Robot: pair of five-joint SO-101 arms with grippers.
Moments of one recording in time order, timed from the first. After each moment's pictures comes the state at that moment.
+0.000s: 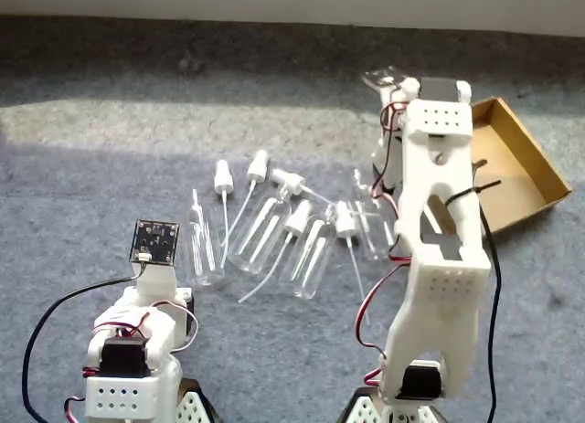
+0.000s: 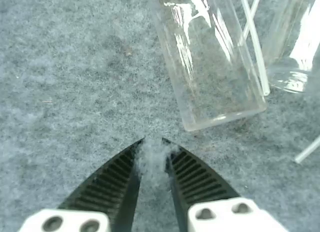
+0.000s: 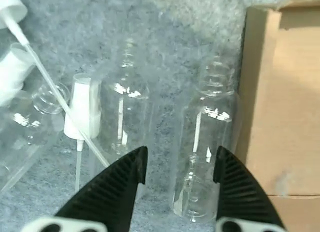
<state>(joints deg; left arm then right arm) -5.1 -104.2 95.9 76.1 2.4 -0.6 35.0 -37.2 99.9 27.6</state>
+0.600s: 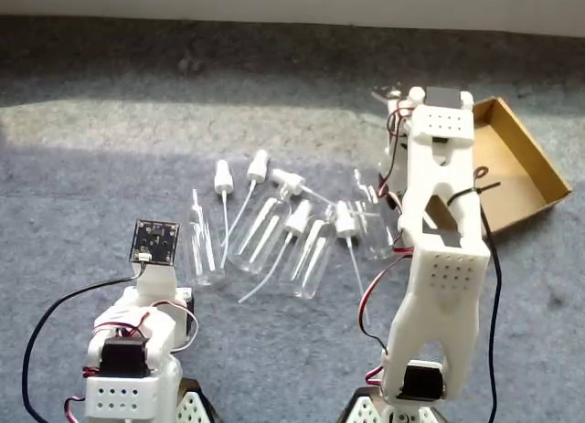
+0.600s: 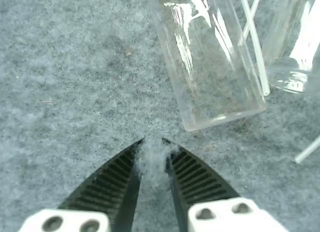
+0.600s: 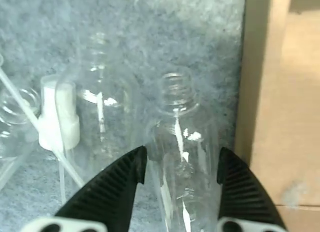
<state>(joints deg) -5.1 -104.2 95.9 76.1 2.4 1.3 42.7 -39.3 99.4 27.6</state>
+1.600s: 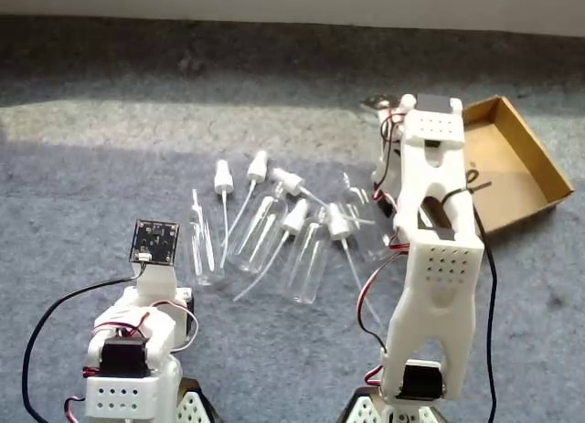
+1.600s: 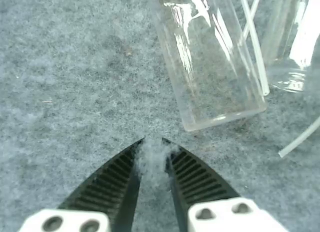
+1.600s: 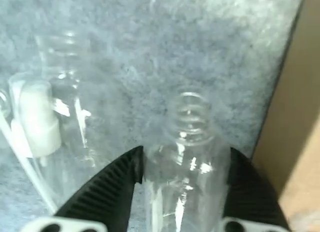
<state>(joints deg) -5.1 -104.2 95.9 76.1 2.4 0.5 45.8 -39.4 97.5 32.2</state>
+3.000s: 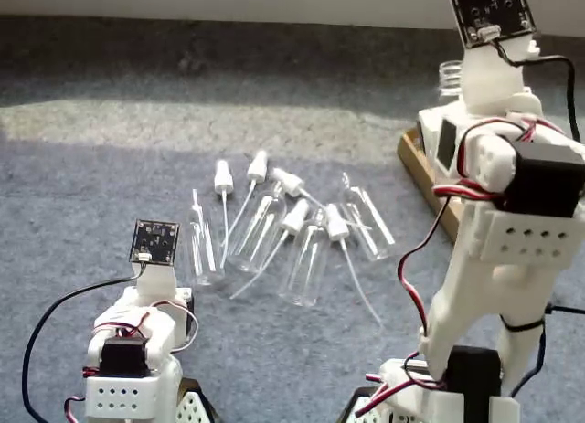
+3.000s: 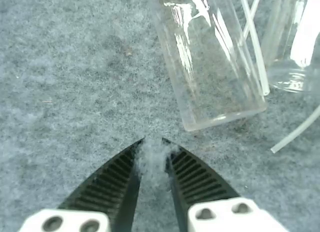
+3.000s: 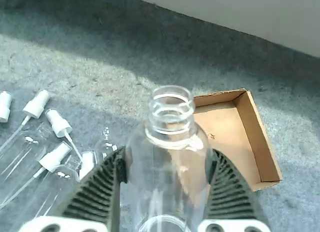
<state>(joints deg) -5.1 -104.2 95.9 76.1 2.4 0.4 -14.5 -36.7 100.1 18.5</state>
